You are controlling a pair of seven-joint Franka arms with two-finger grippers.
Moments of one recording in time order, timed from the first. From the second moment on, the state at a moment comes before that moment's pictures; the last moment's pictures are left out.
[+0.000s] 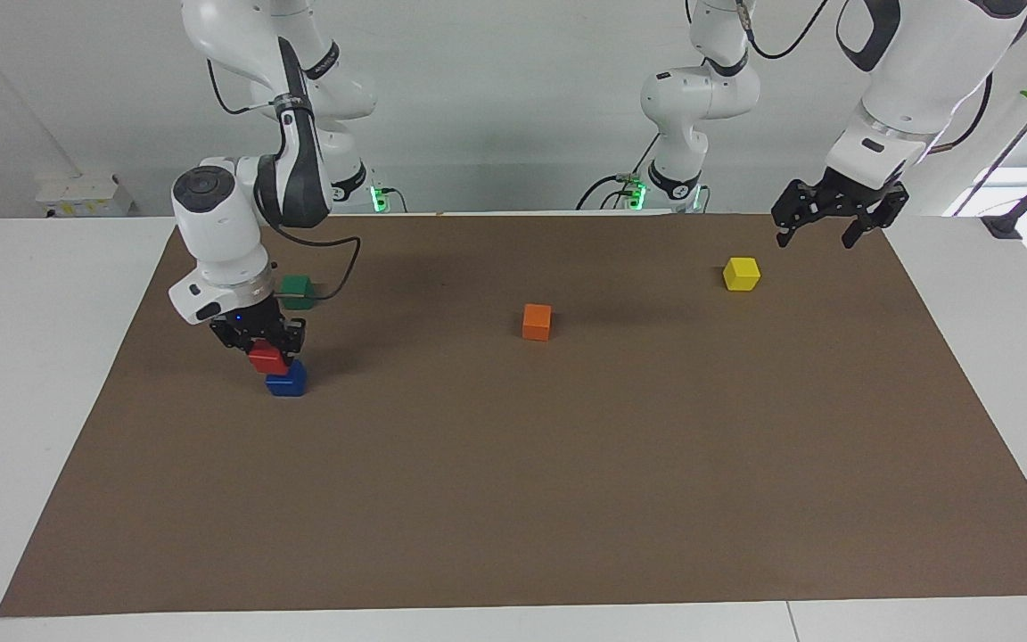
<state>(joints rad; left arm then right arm) 0.03 -0.04 -0.16 -1.64 0.00 1.59 0.03 -0.01 0.10 0.00 -2.19 -0.12 2.41 0.18</state>
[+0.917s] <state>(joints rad) 0.03 -0.08 -0.15 -1.64 0.00 1.59 0.03 -0.02 0.10 0.00 -2.21 -0.12 2.43 0.19</state>
